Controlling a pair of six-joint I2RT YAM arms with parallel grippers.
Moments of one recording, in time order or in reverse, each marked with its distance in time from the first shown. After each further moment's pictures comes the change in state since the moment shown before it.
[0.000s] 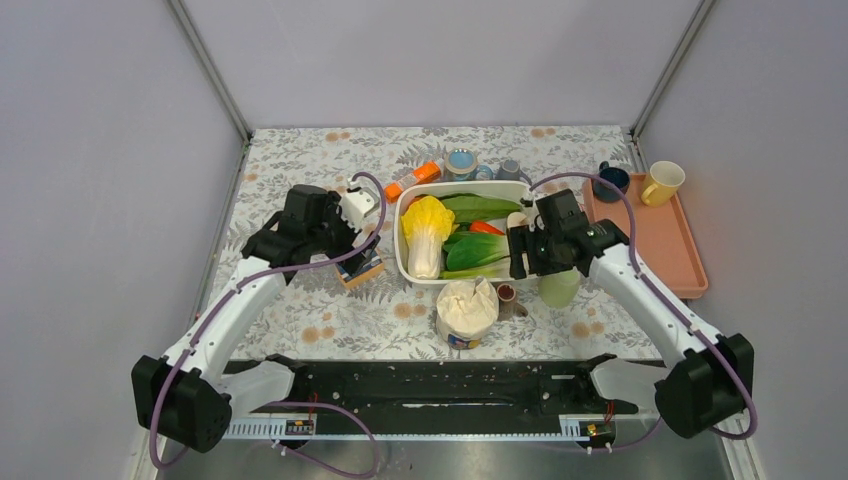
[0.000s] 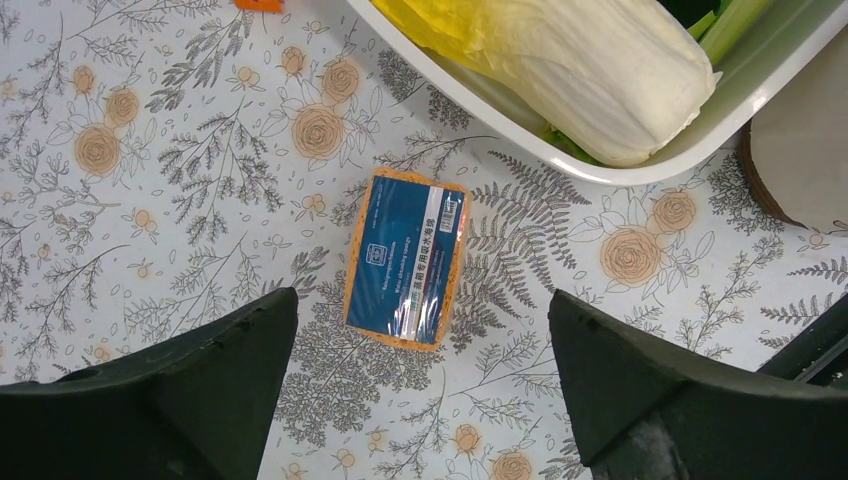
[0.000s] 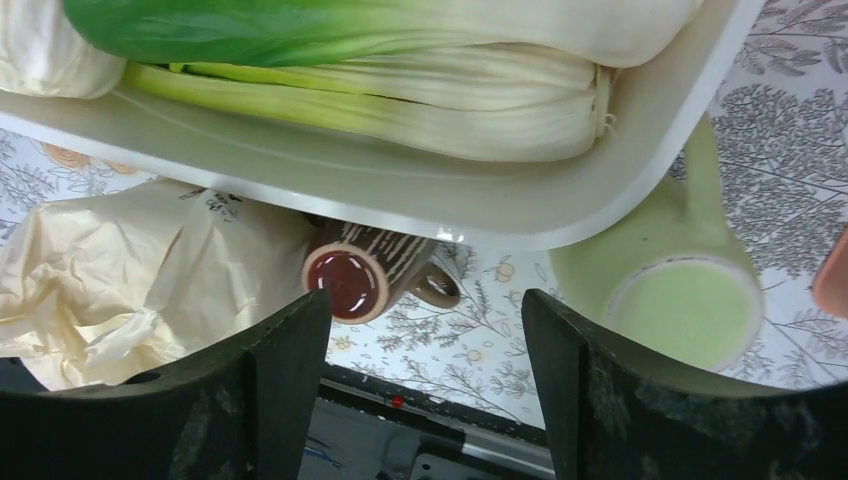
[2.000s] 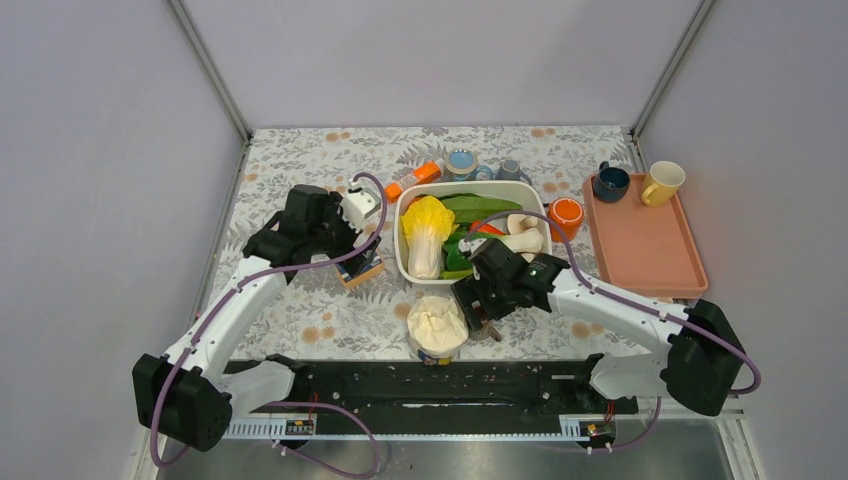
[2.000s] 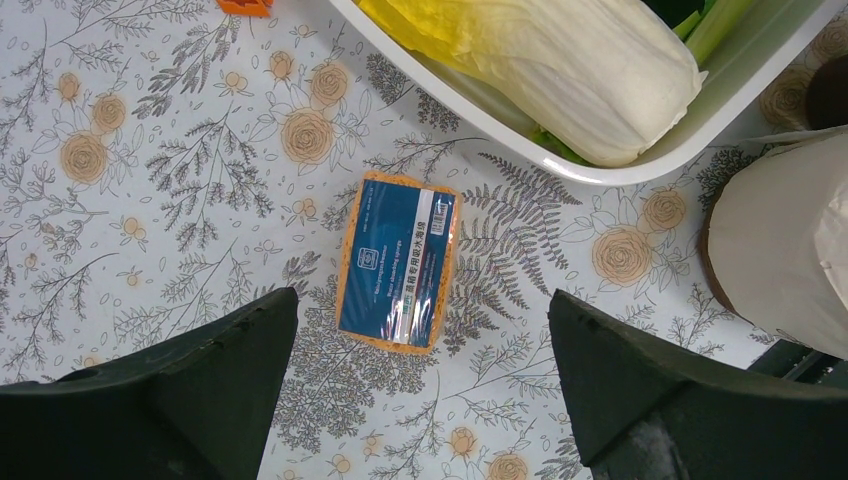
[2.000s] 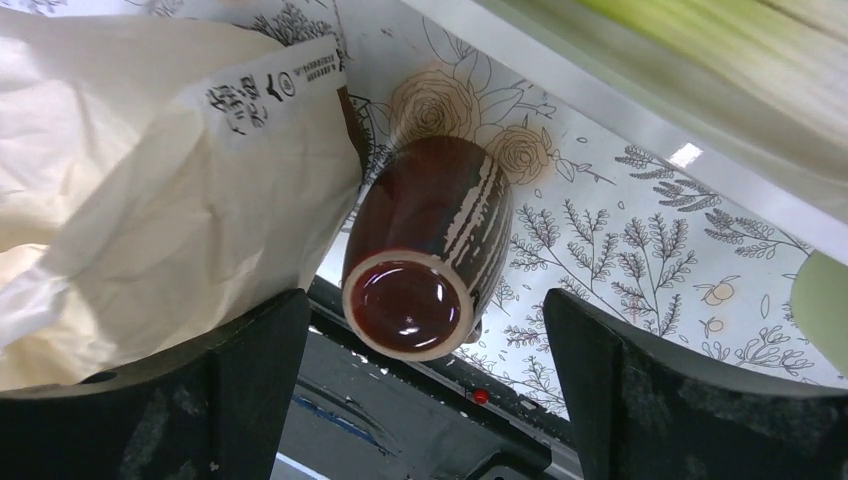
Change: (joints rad) left arm 0.000 0.000 -0.002 0.000 0.025 0.003; right arm 0.502 0.032 -0.154 0.153 0.055 0.186
